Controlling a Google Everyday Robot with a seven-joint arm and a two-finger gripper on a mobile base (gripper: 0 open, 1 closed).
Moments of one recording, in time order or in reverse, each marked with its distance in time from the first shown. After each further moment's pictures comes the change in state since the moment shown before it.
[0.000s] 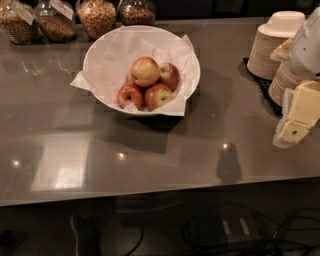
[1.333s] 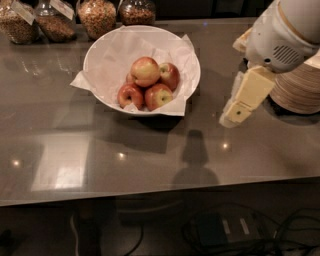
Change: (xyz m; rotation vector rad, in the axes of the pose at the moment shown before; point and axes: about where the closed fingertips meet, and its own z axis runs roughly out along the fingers) arm -0.078 -0.020 0.017 0.008 -0.217 0.048
